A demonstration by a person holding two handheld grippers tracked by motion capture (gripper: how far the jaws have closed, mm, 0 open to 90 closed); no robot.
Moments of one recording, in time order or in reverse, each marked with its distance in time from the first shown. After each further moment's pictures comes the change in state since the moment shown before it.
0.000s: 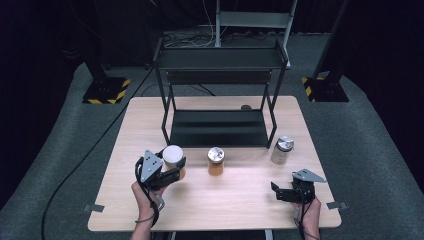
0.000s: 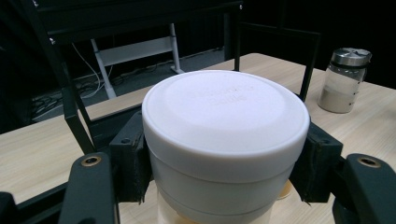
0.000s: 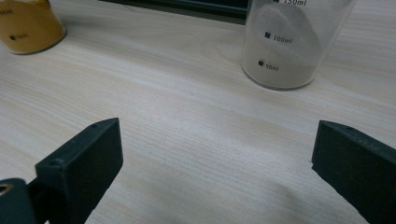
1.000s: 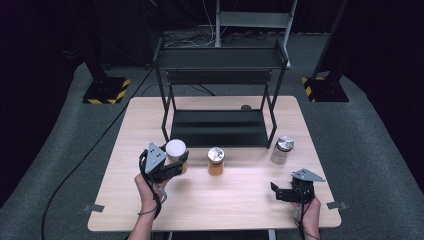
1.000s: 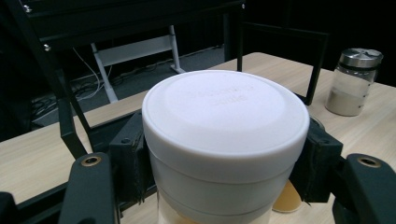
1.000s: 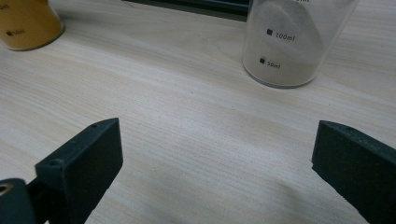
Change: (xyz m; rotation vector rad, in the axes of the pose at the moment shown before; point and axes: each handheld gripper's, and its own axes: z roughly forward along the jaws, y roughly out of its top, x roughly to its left) left arm 0.007 0.009 0.016 0.011 0.002 0.010; right arm 0.001 0.000 0.001 0.012 -0.004 -0.004
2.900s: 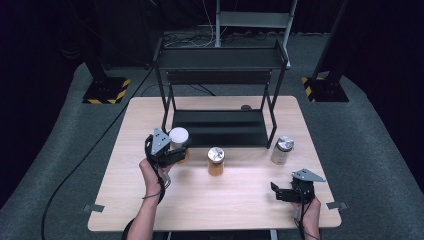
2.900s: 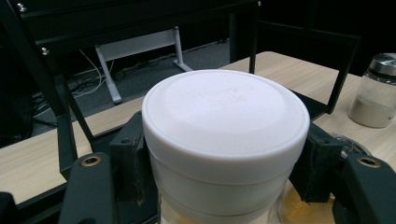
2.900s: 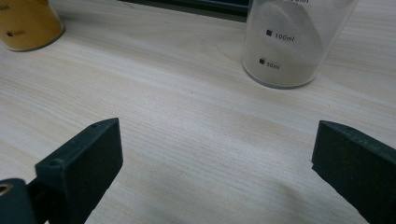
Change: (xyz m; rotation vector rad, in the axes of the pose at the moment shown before) left arm 0.018 0.015 0.037 0.029 0.006 -0.011; right arm 0.000 0.000 0.000 -0.003 0.000 -0.001
